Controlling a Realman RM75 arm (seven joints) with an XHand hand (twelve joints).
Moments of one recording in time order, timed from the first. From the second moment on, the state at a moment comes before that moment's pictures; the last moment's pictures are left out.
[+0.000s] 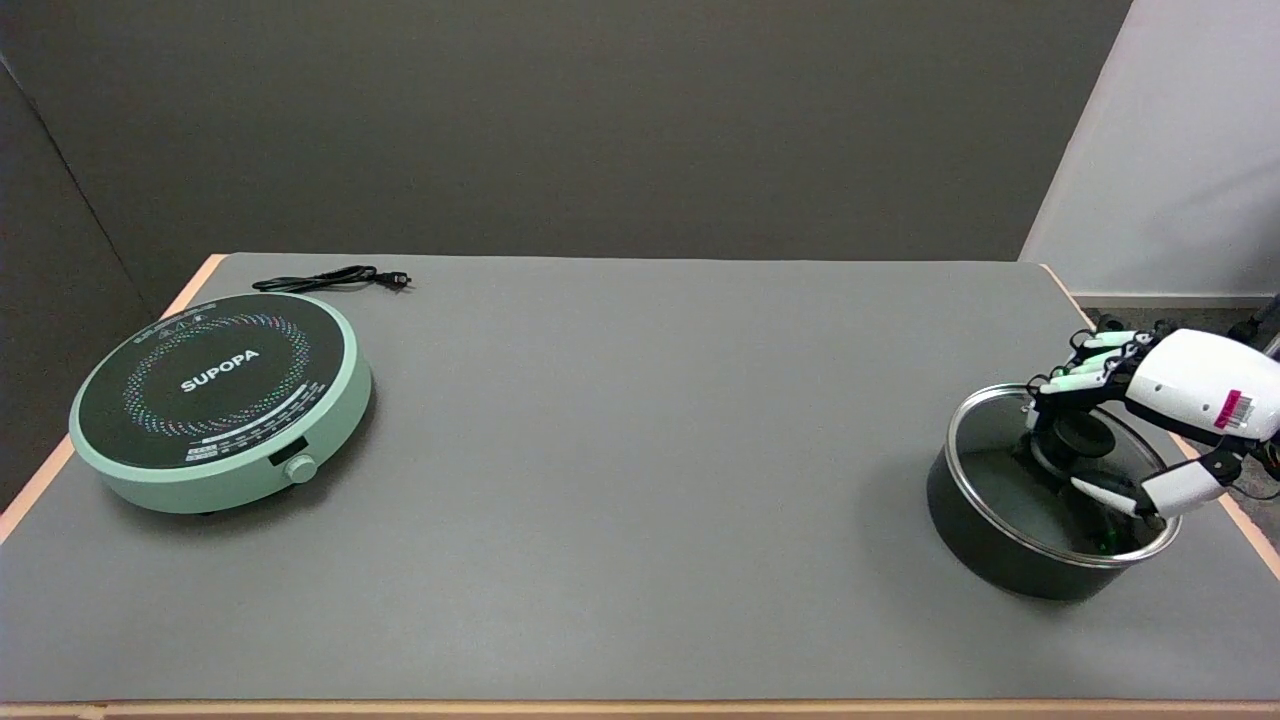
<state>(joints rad) -1.49 -0.24 2.09 -1.11 -2.47 1.25 0.63</state>
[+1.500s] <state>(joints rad) -1.47 -0.24 2.08 -1.11 -2.48 1.27 0.63</state>
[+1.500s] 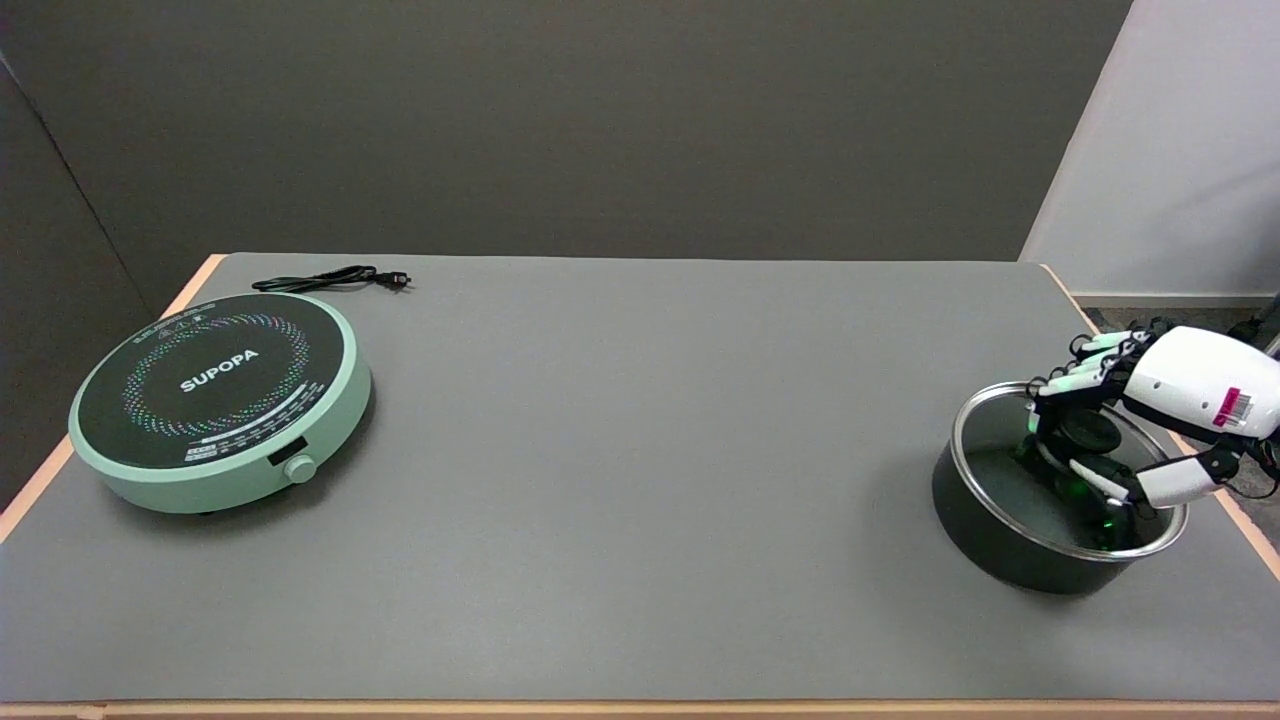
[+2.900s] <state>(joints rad) -1.47 -0.24 2.08 -1.09 -2.47 1.28 0.63</state>
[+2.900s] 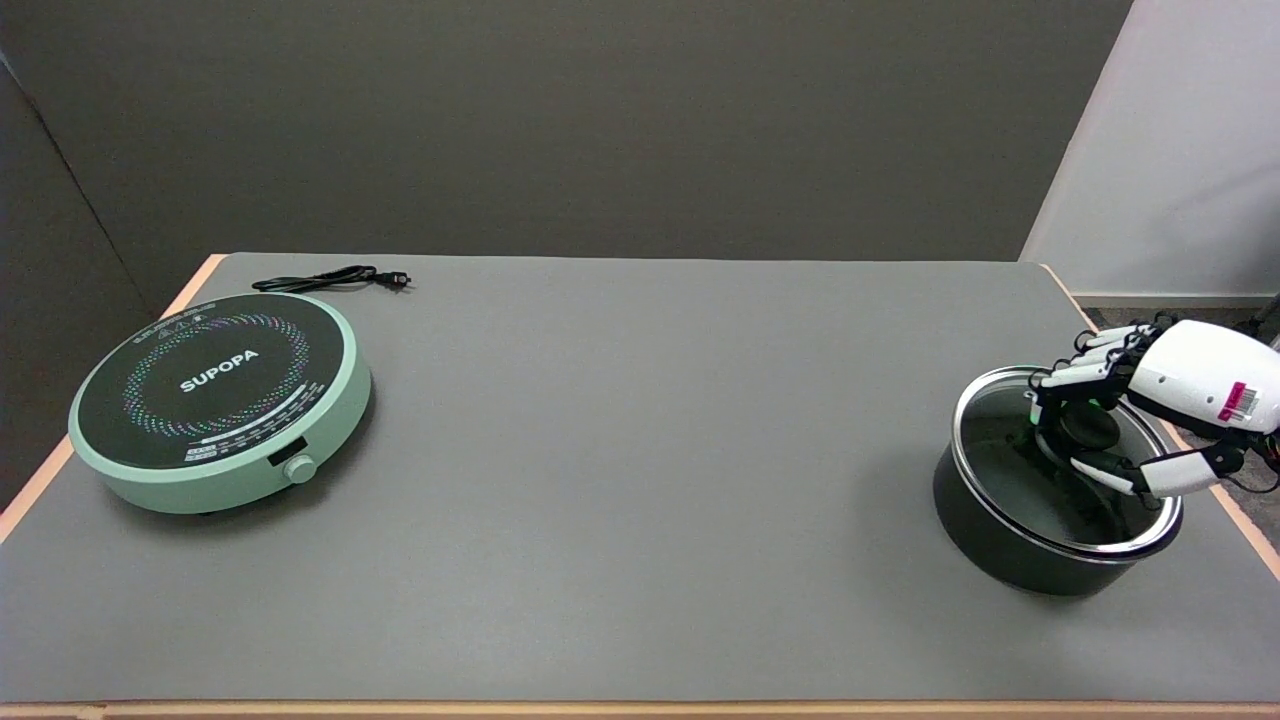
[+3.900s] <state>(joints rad) -1.47 -0.21 2.08 -1.07 -2.47 1.28 0.63</state>
